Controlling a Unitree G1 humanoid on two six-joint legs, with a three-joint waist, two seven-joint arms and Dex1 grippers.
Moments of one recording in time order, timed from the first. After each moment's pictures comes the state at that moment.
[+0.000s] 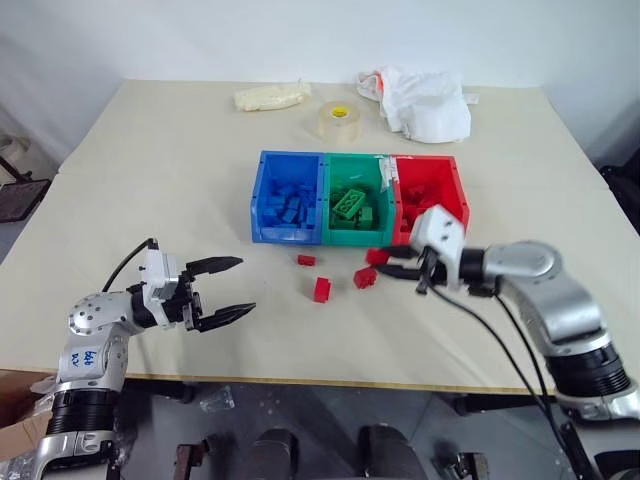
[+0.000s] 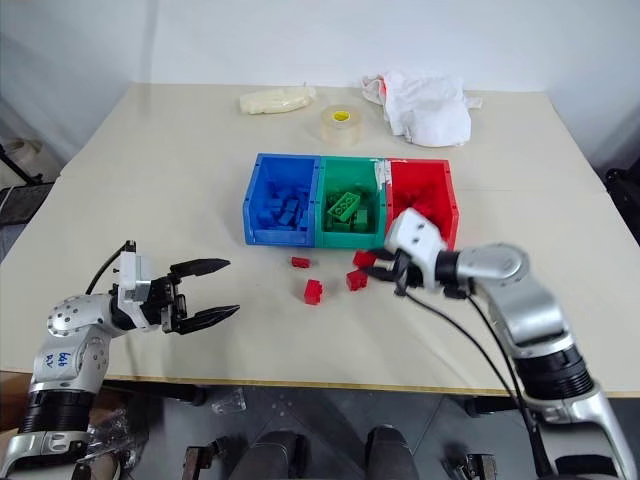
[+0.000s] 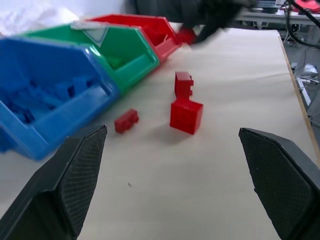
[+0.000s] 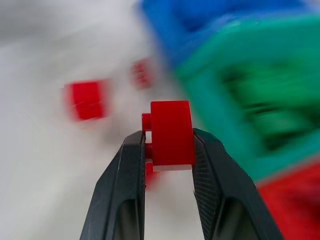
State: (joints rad) left arm -0.28 0.60 0.20 0.19 -0.49 -0.03 -1.26; right arm -0.63 -0.70 0.07 -0.09 0.25 0.51 0.96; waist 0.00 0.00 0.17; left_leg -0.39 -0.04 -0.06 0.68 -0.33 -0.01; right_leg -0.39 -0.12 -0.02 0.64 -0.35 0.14
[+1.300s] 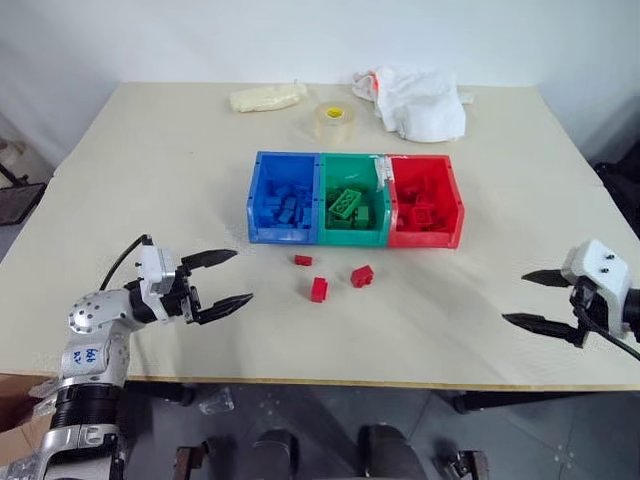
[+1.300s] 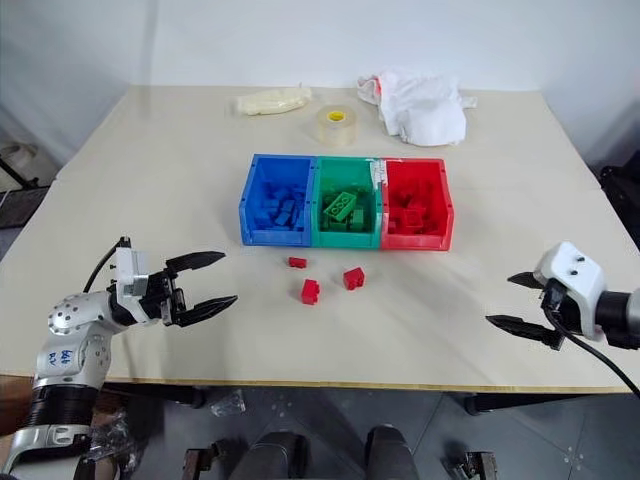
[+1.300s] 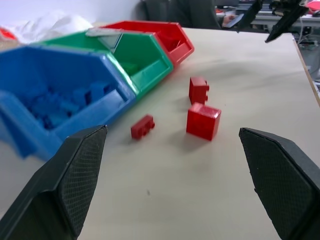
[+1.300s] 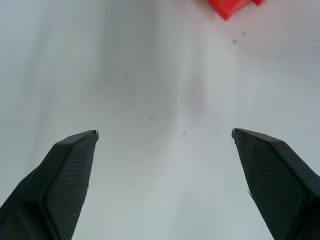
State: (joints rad) left arm -0.32 0.59 0.20 0.25 -0.49 -0.08 -1.24; right arm -0.07 -1.06 -0.34 -0.10 0.33 0.46 1.17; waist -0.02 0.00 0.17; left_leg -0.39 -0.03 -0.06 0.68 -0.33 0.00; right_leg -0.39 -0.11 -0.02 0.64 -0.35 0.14
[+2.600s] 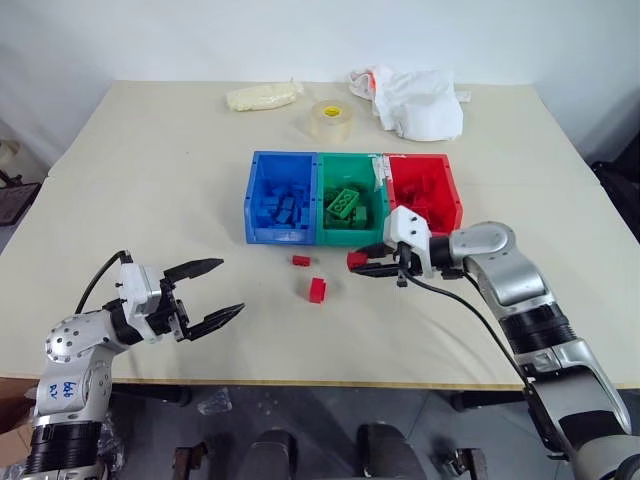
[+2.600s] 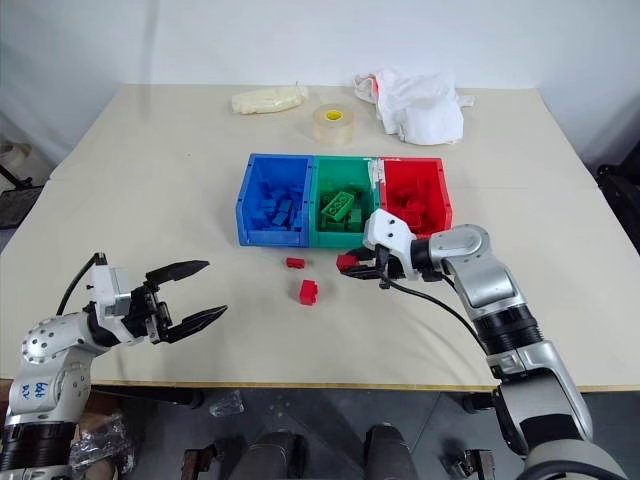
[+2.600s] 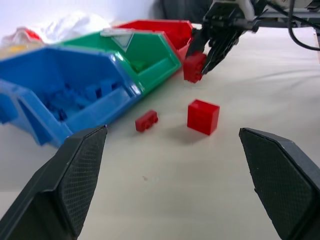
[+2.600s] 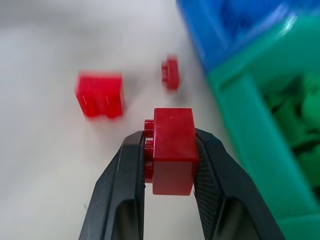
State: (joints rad) left arm -0.12 0.60 0.27 0.01 -0.51 -0.04 -1.12; right arm -0.71 -0.56 0.19 0.16 0.20 0.30 1.20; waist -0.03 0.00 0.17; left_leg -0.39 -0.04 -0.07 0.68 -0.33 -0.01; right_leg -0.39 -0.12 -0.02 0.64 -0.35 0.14
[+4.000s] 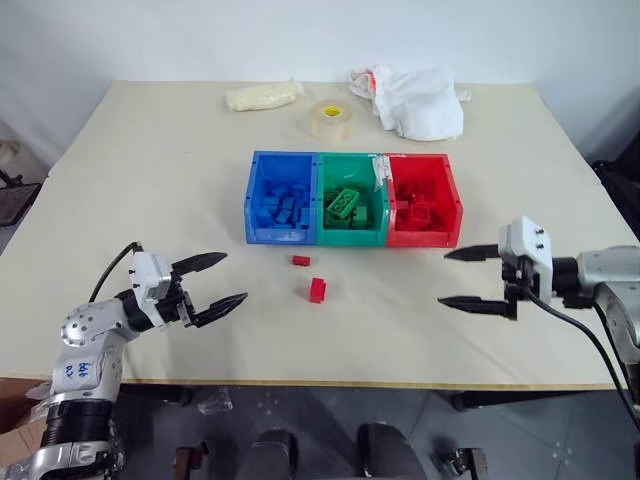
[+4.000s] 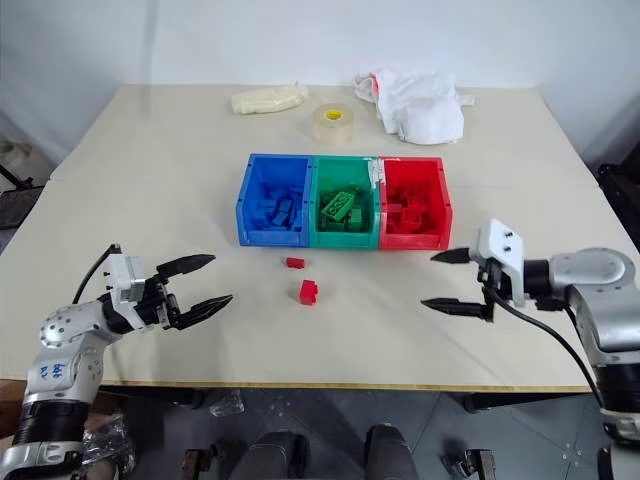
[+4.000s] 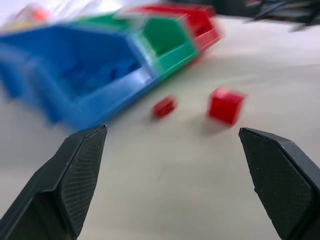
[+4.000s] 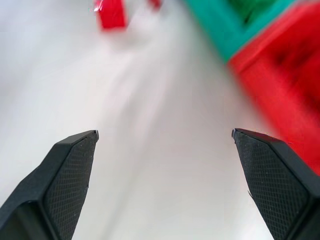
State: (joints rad) left arm -0.15 0.60 0.26 0.16 -0.47 -0.03 -1.04; right arm -0.35 -0.94 -0.09 0.01 0.37 0.34 1.35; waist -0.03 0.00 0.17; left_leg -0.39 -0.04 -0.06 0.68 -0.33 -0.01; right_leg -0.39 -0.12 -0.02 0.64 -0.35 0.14
